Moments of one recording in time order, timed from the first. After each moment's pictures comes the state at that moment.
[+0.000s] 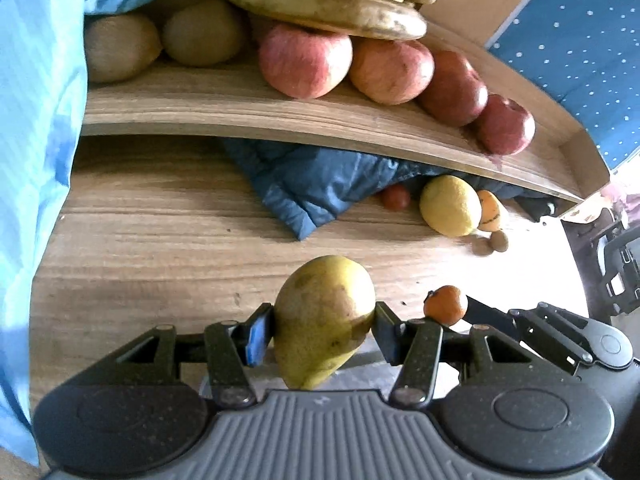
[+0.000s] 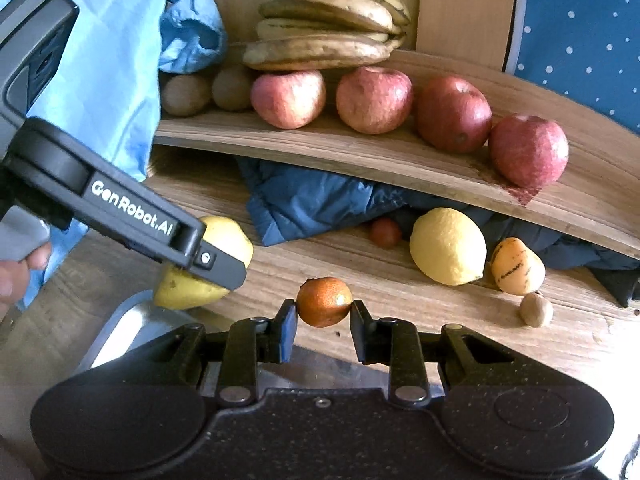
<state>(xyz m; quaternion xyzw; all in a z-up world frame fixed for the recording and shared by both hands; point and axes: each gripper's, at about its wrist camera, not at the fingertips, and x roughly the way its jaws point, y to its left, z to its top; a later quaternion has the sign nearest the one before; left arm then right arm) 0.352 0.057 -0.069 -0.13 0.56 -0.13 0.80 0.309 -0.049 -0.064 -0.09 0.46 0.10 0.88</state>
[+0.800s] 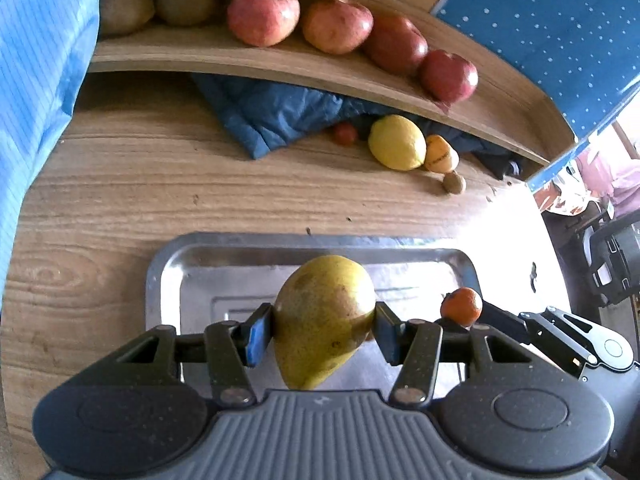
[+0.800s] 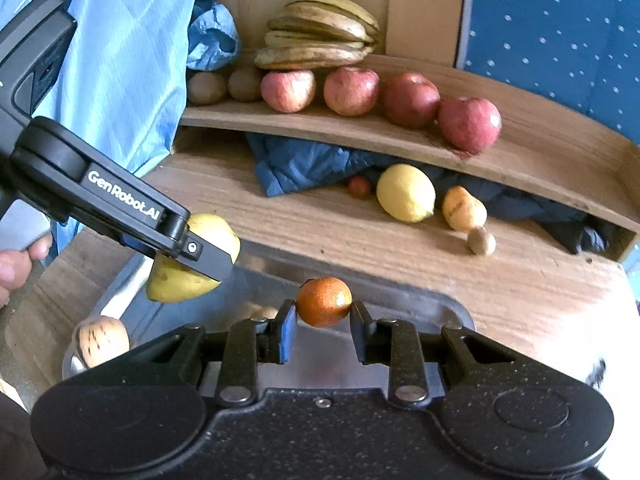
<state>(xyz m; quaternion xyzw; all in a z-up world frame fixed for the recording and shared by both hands) 0.274 0.029 -0.053 -0.14 0.56 -0.14 0.80 0.222 -0.079 -0.036 -0.09 0.45 0.09 0.89</state>
